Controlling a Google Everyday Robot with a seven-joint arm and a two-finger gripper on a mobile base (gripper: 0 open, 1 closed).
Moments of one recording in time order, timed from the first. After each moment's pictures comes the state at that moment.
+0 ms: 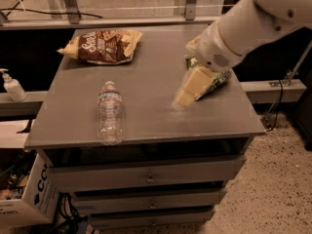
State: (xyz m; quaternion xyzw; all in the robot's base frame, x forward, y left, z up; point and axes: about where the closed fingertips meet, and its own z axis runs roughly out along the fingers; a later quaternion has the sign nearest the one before) arm 0.544 -0.074 0.918 -0.61 0.73 0.10 0.30
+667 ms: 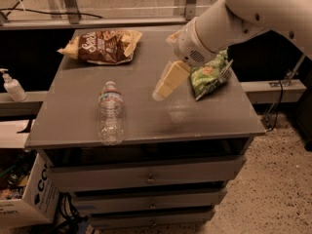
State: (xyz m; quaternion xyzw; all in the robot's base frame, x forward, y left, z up) arm 0.585 -0.028 0.913 -0.61 0.70 0.12 0.34
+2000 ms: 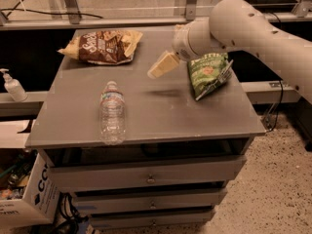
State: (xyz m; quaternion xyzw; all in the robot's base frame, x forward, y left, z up) arm 0.716 -0.039 0.886 -0.51 0.72 0.07 0.47
